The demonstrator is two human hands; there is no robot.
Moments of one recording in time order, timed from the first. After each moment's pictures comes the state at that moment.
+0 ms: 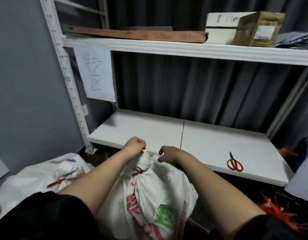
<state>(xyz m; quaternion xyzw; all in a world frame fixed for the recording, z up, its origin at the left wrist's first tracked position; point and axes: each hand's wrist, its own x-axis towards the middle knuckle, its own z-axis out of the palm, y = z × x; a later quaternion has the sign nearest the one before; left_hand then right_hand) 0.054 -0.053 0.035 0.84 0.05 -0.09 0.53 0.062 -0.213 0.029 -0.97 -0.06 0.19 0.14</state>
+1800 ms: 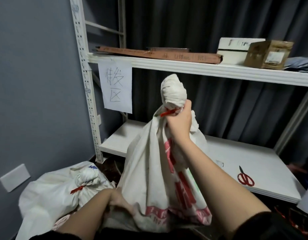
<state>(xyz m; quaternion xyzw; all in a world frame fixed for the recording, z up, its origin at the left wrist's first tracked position) -0.004 0.091 -0.051 0.86 0.11 -0.34 0.36 0.041 -0.115 0.153 -0.74 -0.01 -0.34 0.58</state>
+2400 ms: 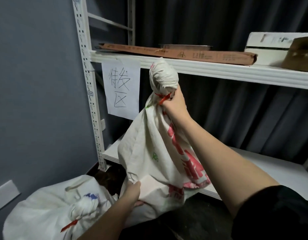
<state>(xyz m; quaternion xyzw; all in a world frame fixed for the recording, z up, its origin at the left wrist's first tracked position) 0.112 0.039 -0.059 0.62 0.30 -0.11 0.72 0.182 -0.082 0.188 -0.76 -0.17 -0.22 0.59</state>
